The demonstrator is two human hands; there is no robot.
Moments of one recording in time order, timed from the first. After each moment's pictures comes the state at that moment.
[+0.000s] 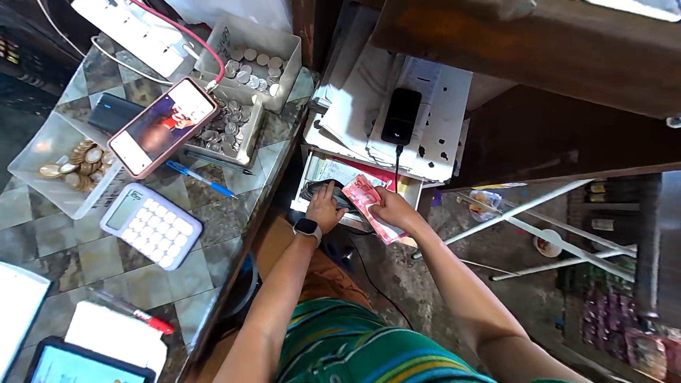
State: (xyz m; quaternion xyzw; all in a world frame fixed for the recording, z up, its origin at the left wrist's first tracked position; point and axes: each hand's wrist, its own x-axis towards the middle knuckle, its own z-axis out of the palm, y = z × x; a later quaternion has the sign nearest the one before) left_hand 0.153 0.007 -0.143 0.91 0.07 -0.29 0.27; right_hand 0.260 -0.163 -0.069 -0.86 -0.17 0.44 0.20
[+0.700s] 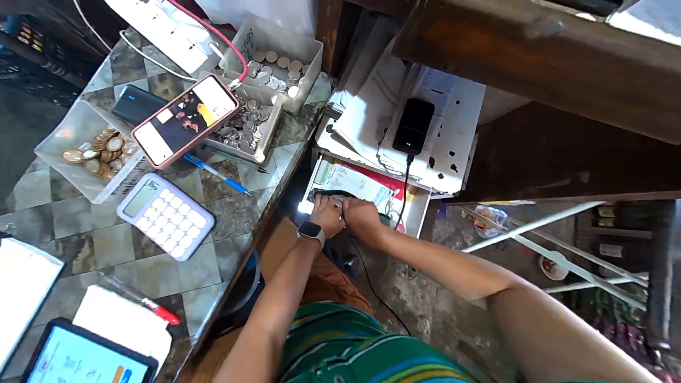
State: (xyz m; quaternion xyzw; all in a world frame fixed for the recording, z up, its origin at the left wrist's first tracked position) left_hand 0.145 0.013 -0.141 0.91 0.06 -0.31 0.26; right_hand 0.206 -0.078 -0.085 -0.85 -0.33 0.38 -0.13
